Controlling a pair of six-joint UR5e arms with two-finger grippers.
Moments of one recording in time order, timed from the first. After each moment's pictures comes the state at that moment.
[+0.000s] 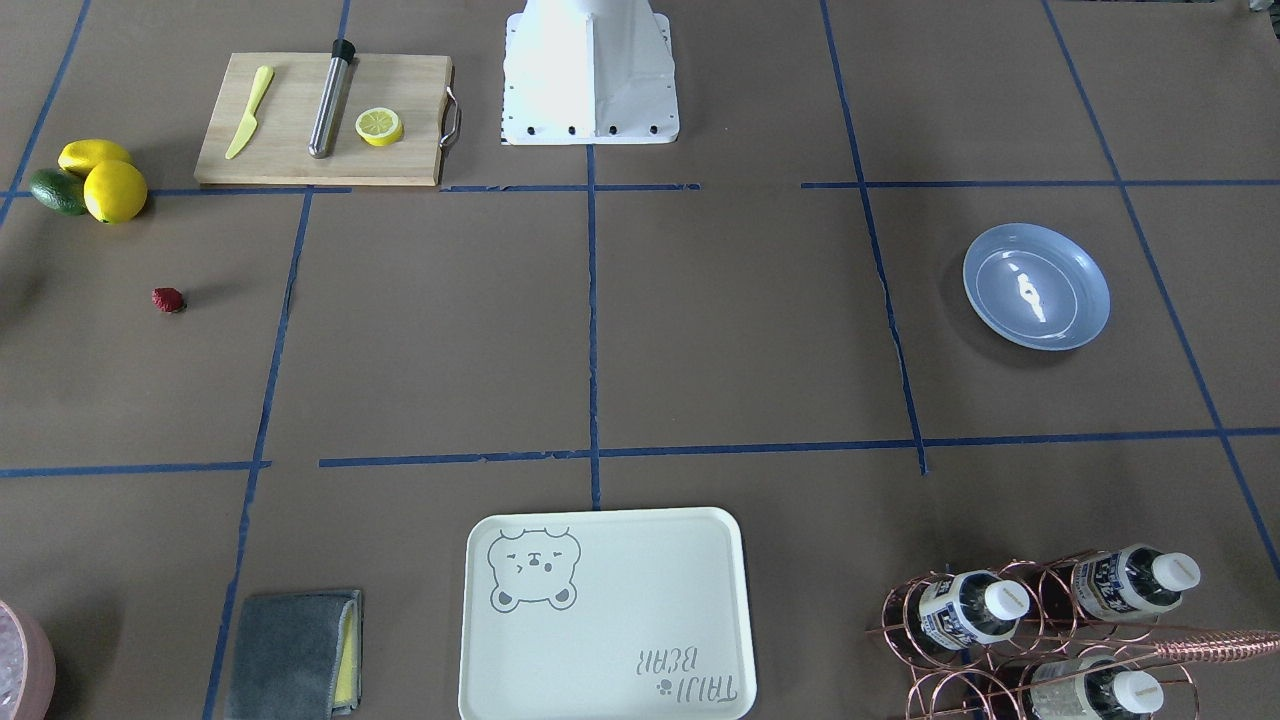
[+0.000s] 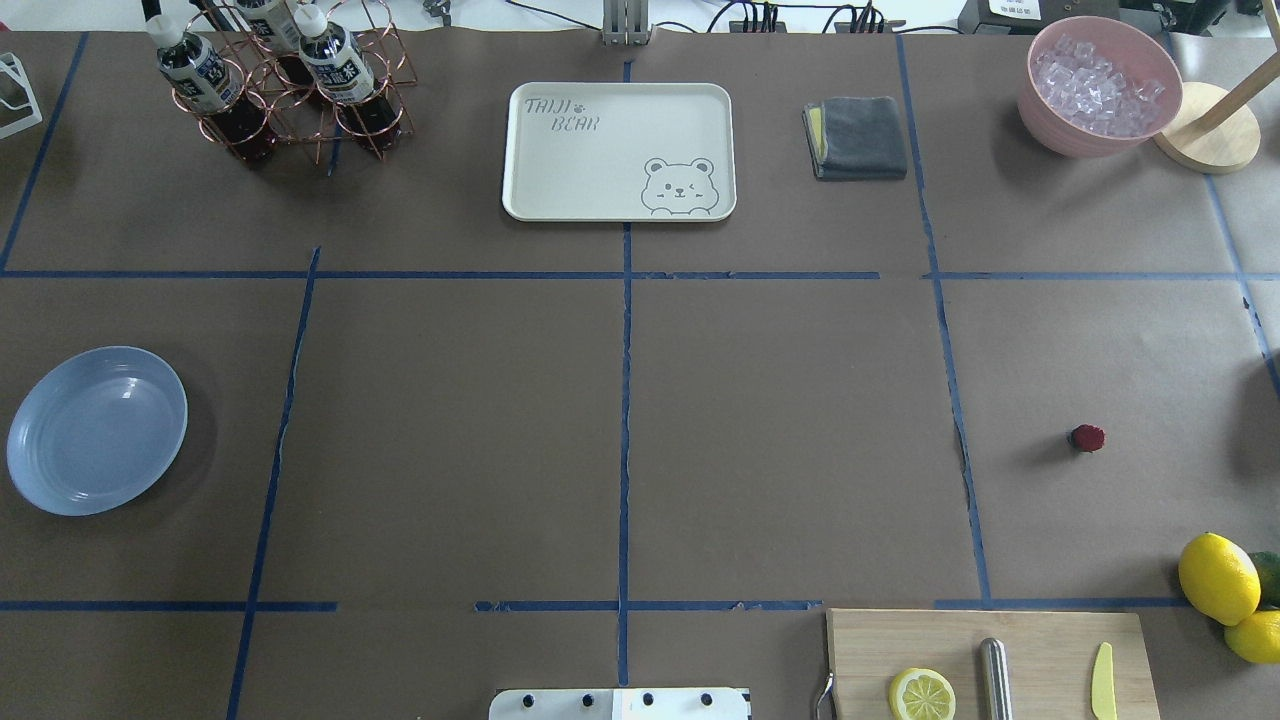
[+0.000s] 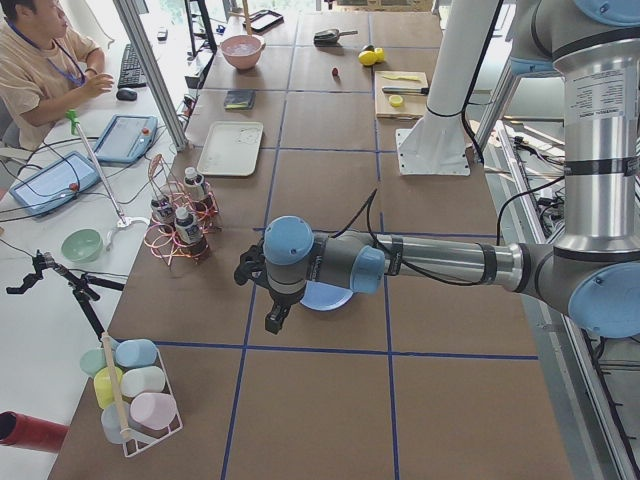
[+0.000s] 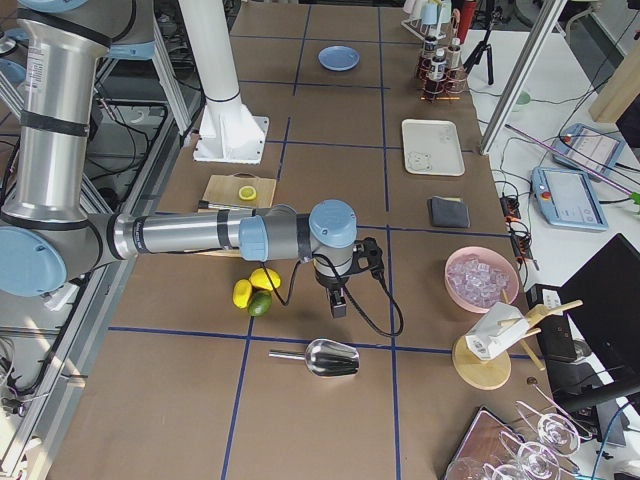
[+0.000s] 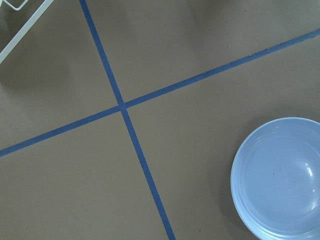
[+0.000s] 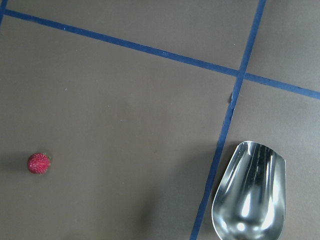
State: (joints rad) left arm -1.54 -1.46 -1.75 -1.71 -2.41 0.20; right arm 1.50 -1.76 1.88 -1.59 2.40 -0.15
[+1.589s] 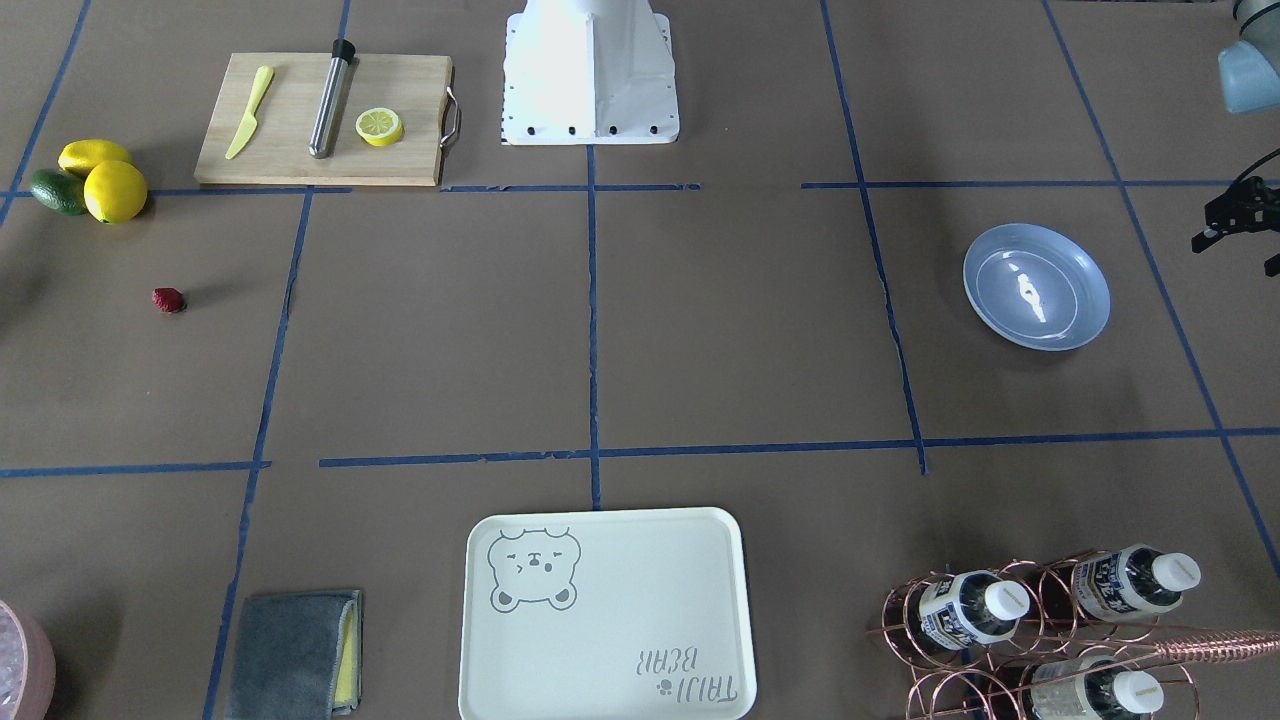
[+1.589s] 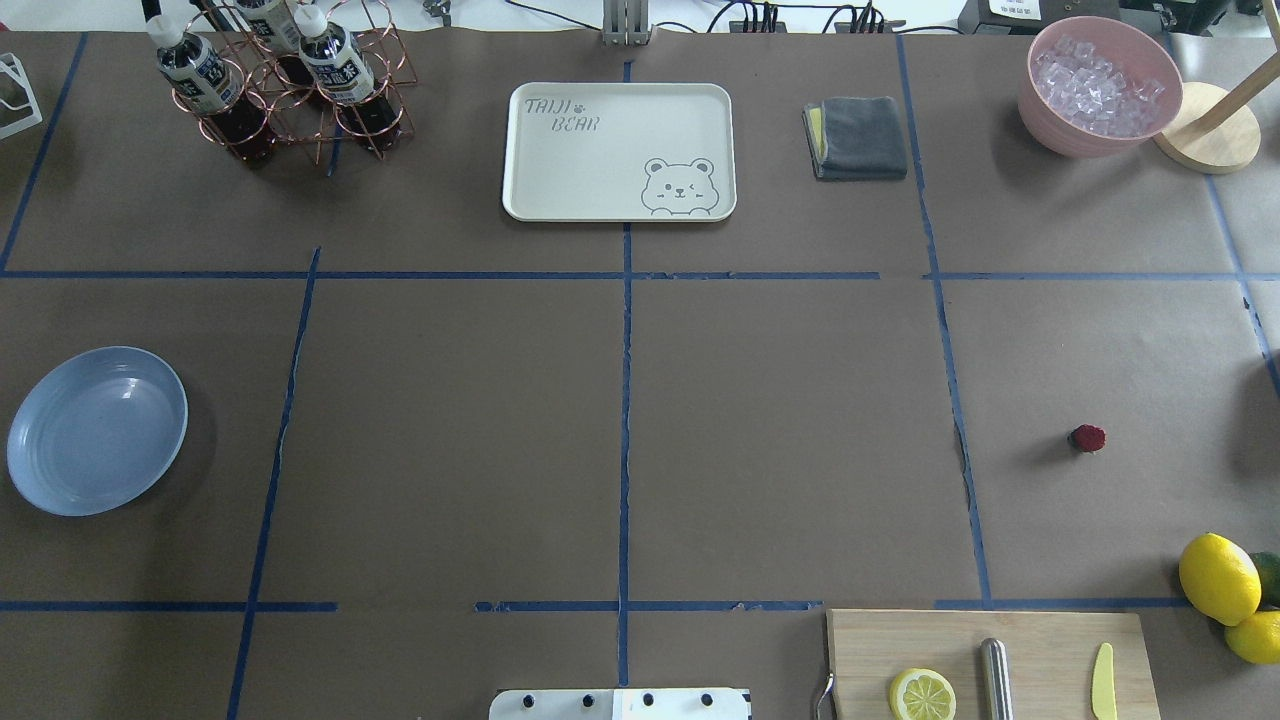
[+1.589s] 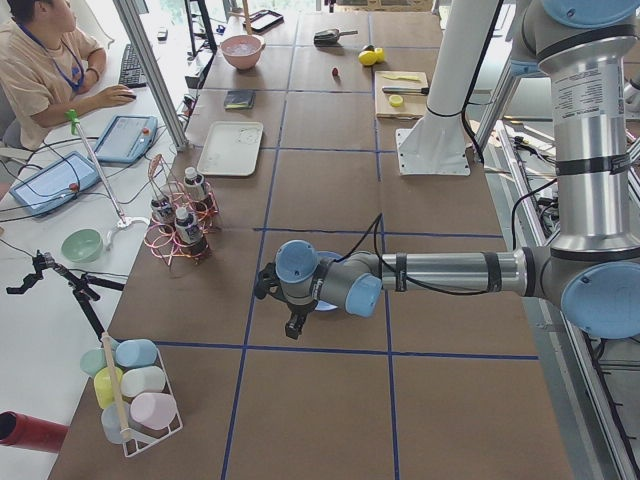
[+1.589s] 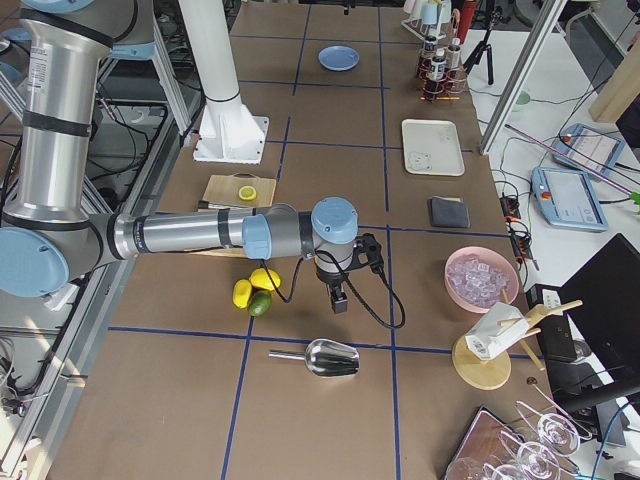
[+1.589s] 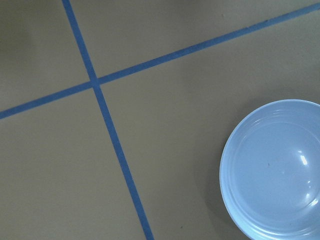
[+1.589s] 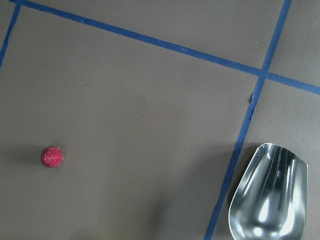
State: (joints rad) left arm -1.31 -1.42 -1.58 -2.03 -2.42 -0.06; right arm 1.48 -1.77 1.88 -1.57 2.43 -0.16
